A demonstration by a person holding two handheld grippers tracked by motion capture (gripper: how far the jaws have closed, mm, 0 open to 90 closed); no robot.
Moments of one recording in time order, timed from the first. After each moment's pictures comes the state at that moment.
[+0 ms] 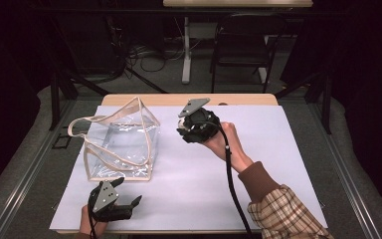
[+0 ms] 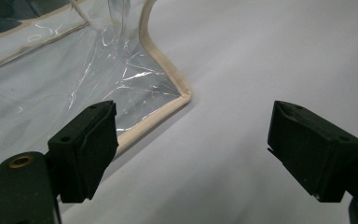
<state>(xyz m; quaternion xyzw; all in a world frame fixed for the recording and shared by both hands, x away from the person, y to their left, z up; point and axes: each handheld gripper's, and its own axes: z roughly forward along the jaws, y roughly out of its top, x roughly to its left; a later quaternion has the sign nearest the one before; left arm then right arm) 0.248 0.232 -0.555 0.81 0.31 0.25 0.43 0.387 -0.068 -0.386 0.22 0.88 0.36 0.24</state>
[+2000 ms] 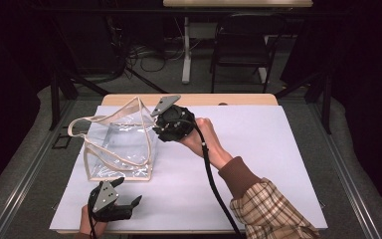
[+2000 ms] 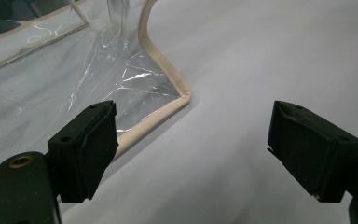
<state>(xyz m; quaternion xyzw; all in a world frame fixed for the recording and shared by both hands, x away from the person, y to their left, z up) 0.248 0.232 -0.555 0.81 0.31 0.25 0.43 0.381 -0.009 -0.368 0.18 0.88 0.37 0.24</state>
